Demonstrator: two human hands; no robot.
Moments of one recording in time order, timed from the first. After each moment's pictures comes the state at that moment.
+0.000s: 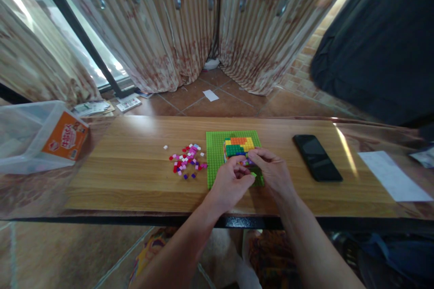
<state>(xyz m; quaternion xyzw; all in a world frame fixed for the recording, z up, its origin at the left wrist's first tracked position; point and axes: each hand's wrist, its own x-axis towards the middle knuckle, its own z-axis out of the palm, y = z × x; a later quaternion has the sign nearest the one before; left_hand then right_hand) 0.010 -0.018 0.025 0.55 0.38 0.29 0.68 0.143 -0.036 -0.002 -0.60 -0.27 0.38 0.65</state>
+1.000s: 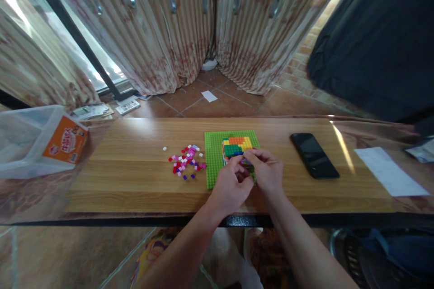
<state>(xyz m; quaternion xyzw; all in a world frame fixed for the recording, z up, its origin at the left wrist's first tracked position) 0.011 -0.025 0.019 0.64 0.36 0.31 0.60 0.128 -0.030 -0.010 -0.64 -0.26 0.26 0.67</state>
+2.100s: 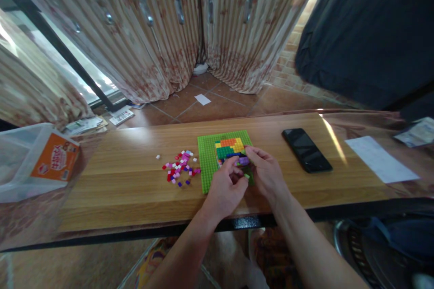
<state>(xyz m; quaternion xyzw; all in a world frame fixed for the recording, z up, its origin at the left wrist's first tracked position) 0.013 -0.024 0.019 0.66 0.37 0.30 0.58 0.133 -0.036 0.004 -0.52 -0.16 0.42 0.72</state>
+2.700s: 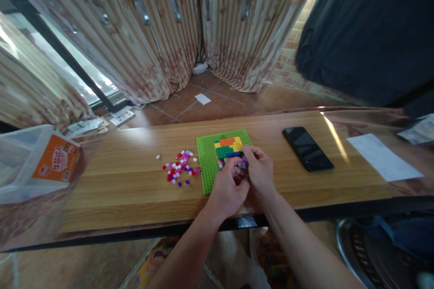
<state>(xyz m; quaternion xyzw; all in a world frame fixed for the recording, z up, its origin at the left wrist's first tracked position) 0.017 -0.023 0.015 0.69 0.35 0.29 0.57 0.123 -0.025 -0.004 -0.59 -0.17 0.32 0.72</state>
